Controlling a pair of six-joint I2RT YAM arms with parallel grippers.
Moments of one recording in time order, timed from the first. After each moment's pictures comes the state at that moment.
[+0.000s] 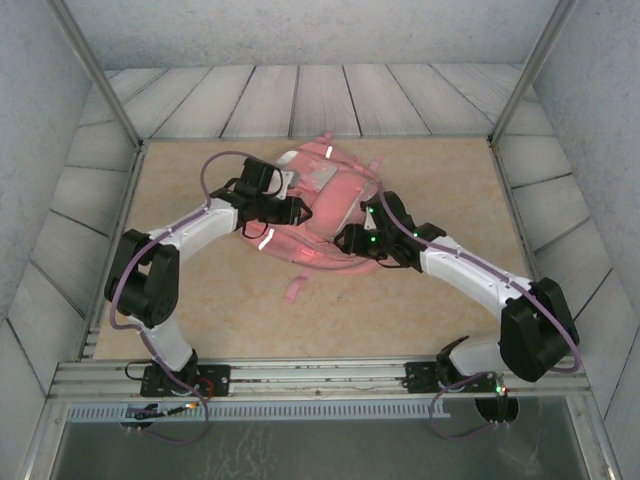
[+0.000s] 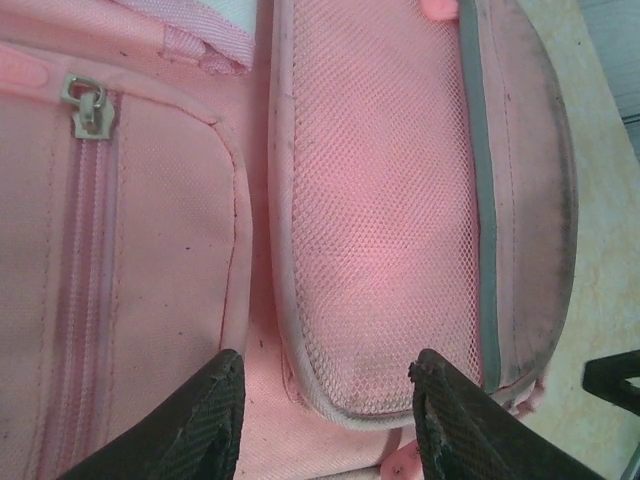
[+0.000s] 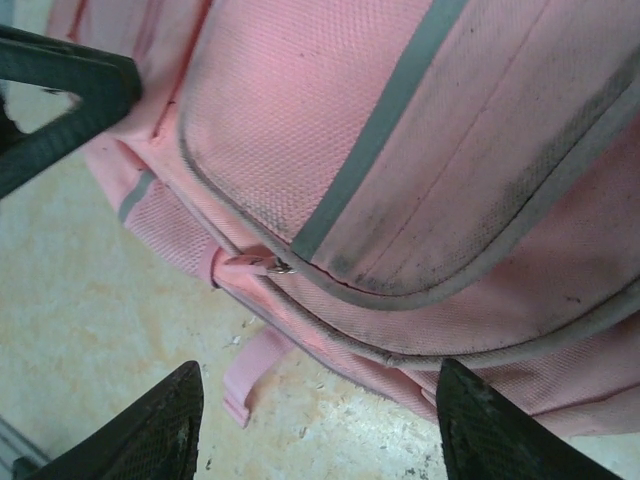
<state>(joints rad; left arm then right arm) -0.50 1.74 1.23 -0.32 0.50 -0.37 0.60 1.36 0.90 -0.39 -0.13 0.70</state>
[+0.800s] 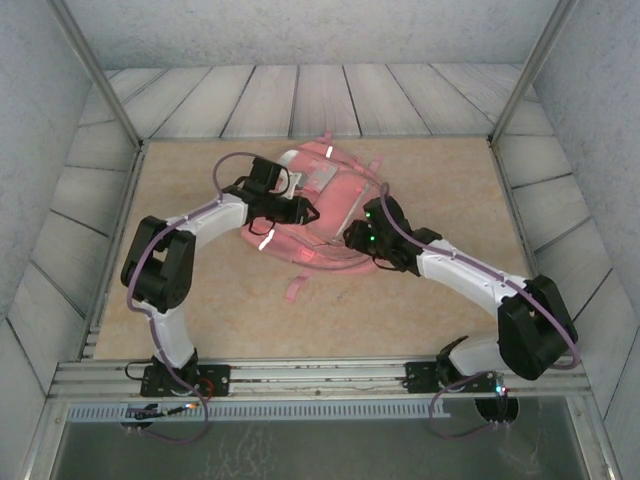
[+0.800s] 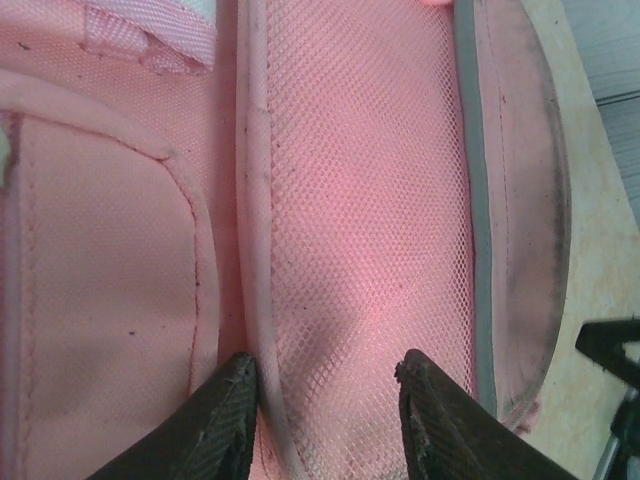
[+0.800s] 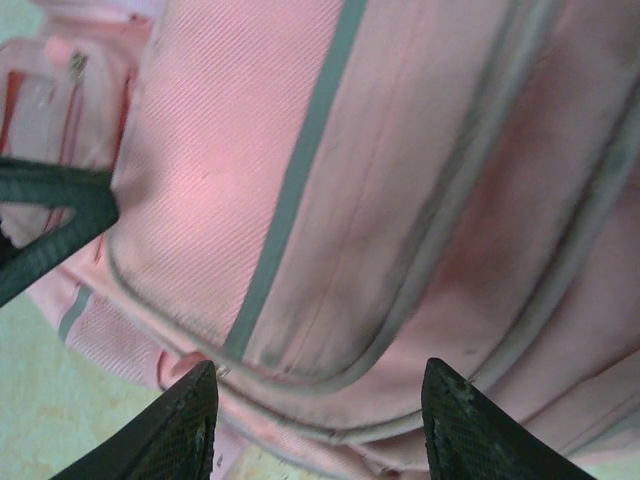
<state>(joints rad) -0.50 1.88 1.30 -0.29 0.60 -0.36 0.57 1.36 0.86 -0.31 0.09 0.83</state>
